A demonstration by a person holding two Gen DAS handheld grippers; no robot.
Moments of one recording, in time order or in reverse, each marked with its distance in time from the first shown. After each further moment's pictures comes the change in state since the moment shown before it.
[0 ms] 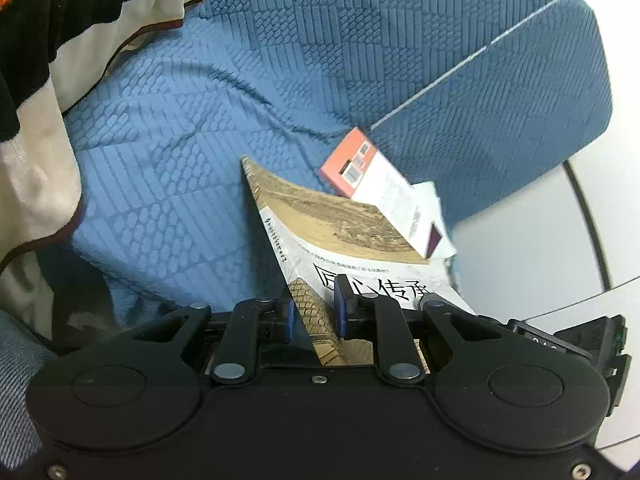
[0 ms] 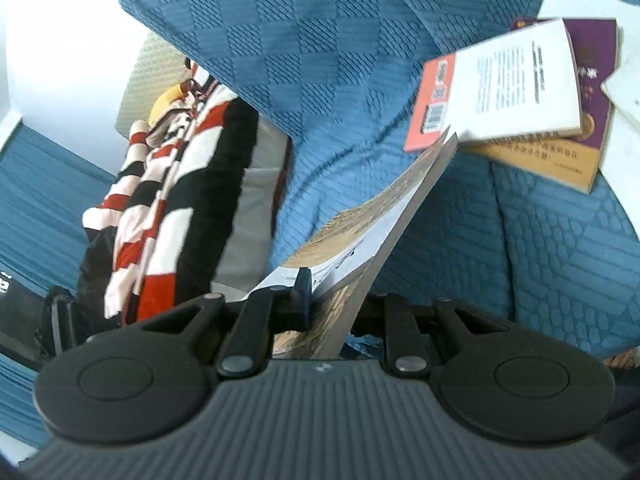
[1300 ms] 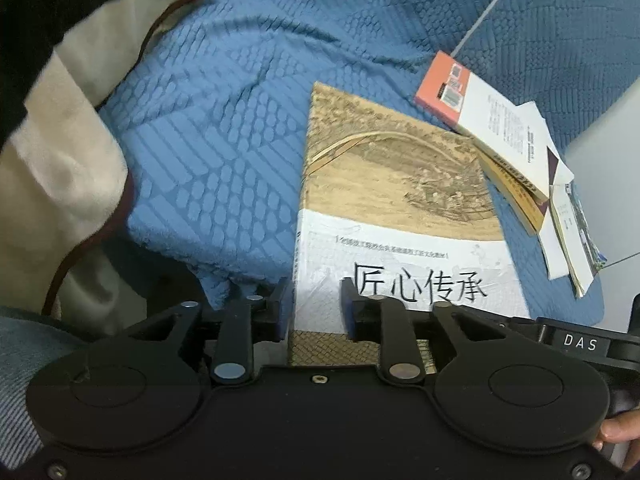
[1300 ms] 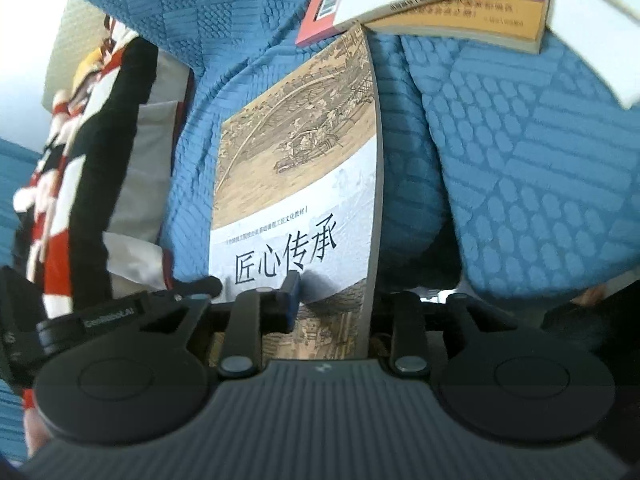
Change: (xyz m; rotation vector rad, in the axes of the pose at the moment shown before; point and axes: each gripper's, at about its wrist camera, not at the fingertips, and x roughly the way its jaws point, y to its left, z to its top) left arm 0.052 -0.007 -0.029 0.174 0.096 0.358; right arm 0.053 -0.045 -0.045 0.072 0.151 -0.204
